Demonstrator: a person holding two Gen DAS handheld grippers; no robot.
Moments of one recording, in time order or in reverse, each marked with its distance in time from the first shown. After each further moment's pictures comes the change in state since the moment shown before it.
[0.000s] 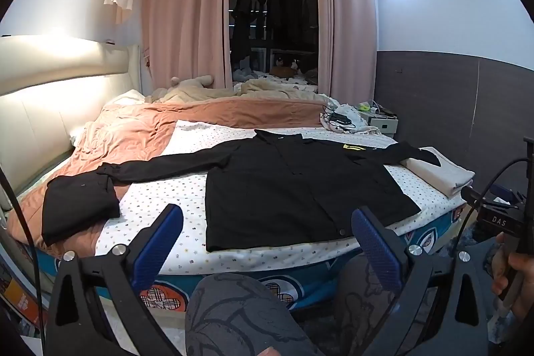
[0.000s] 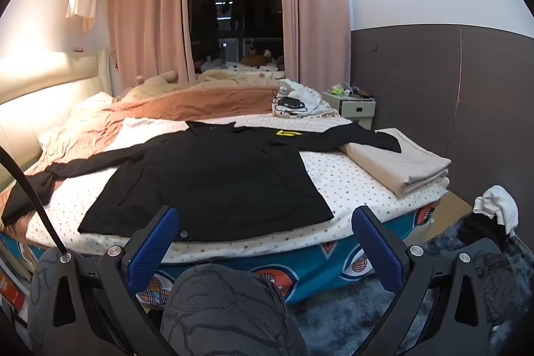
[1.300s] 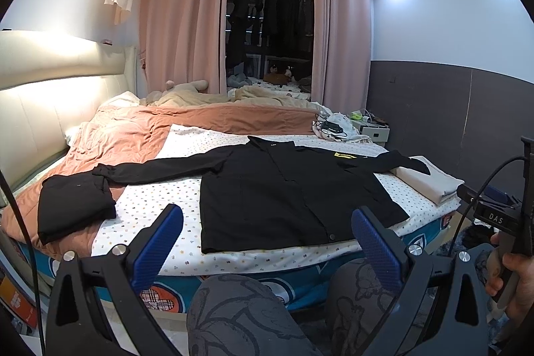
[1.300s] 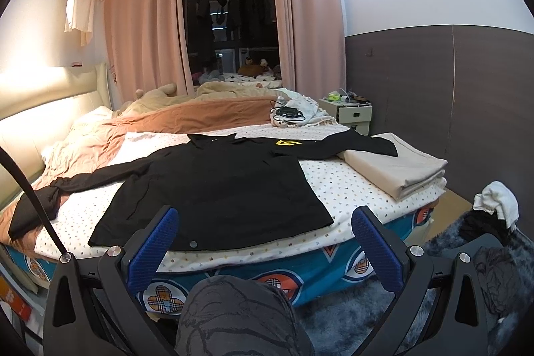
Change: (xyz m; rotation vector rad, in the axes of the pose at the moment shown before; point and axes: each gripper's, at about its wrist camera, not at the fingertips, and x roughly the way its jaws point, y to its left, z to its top) left arm -0.011 0.003 0.006 -0.019 -0.036 -0.034; right arm -0.025 0.002 0.011 0.029 -0.043 -0.003
